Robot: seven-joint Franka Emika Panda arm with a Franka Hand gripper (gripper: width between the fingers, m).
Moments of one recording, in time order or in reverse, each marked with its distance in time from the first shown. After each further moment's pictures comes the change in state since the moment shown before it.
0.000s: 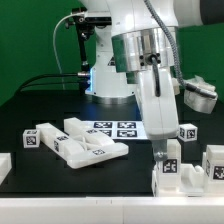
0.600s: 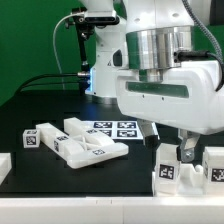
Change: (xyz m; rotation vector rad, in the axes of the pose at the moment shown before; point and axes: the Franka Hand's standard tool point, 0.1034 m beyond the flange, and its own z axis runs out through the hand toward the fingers) arm -0.012 0.004 0.000 -0.045 0.036 -0.556
